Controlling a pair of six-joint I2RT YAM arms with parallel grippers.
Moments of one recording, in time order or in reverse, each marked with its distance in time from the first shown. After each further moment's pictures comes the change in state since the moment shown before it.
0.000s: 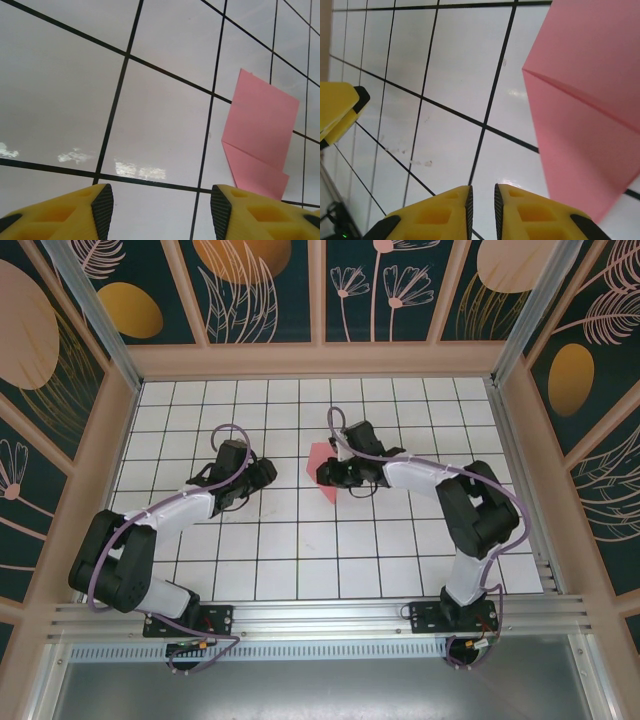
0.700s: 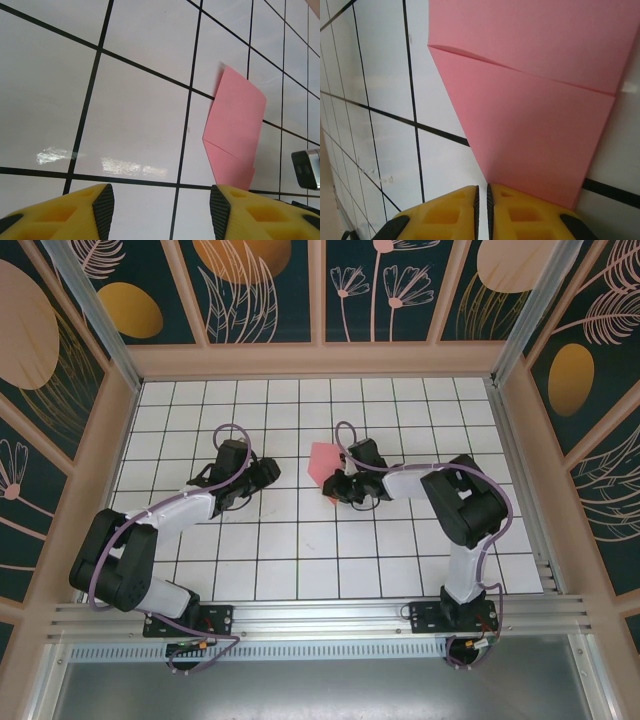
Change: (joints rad) left arm 0.000 0.006 -0.009 0.051 0.069 -0.008; right arm -0.034 0.093 -0.141 0.209 -0.020 0.173
